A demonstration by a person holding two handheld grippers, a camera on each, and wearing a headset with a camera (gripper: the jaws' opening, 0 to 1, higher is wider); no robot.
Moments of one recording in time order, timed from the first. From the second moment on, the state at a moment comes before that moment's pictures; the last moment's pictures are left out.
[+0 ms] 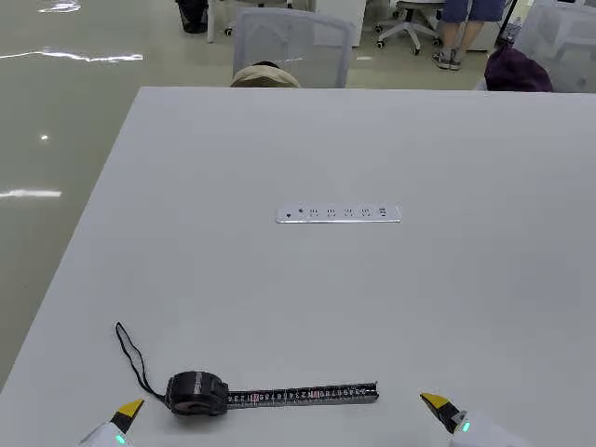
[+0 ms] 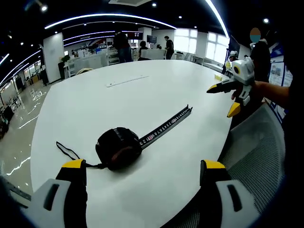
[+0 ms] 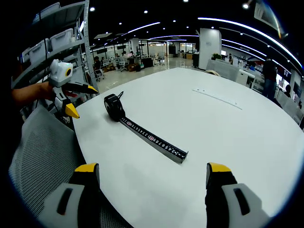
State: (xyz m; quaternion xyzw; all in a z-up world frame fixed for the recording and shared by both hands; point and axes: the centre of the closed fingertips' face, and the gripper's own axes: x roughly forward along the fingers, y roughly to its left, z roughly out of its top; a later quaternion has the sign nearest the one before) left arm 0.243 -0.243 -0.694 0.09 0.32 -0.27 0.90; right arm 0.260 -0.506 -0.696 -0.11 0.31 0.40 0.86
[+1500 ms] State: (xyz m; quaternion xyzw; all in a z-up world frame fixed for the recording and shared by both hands) left arm 0.269 -0.246 -0.702 0.00 0.34 -0.12 0.93; right arm 0.258 -0.494 -0.693 -0.10 0.30 0.39 0.86
